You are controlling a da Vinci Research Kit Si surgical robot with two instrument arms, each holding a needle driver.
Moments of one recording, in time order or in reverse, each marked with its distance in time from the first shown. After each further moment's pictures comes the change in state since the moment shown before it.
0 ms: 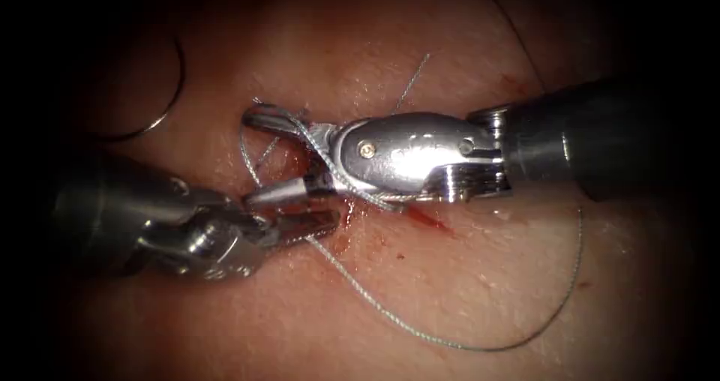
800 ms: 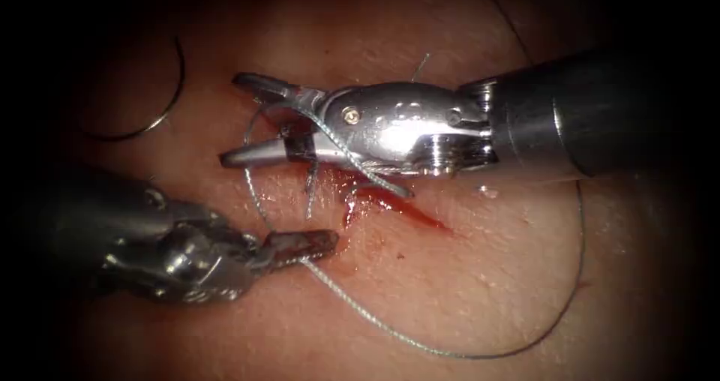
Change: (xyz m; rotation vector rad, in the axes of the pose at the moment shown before) right arm 0.002 0.001 0.000 -0.072 -0.033 0.019; left arm 0.002 -0.003 -0.003 -0.012 0.027 -0.022
